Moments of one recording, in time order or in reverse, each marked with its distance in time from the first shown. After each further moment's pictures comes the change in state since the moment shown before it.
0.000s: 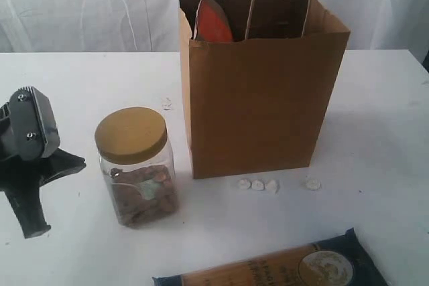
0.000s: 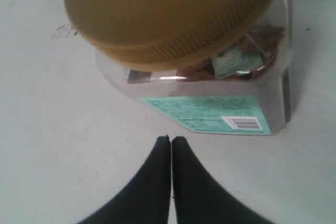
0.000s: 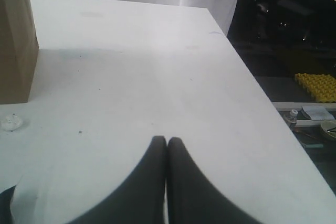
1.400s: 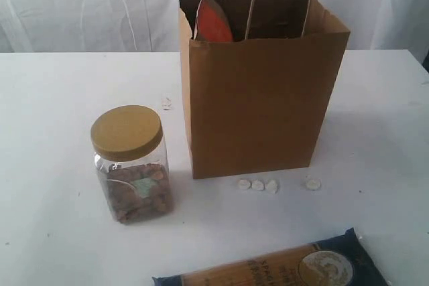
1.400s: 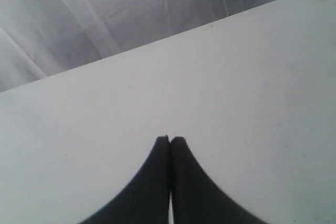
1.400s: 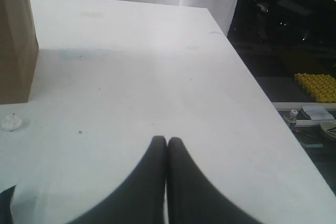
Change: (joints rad) left arm 0.161 -0.298 0.208 -1.737 0.082 1.101; right arm 0.000 0.000 0.000 0.000 -0.001 0.000
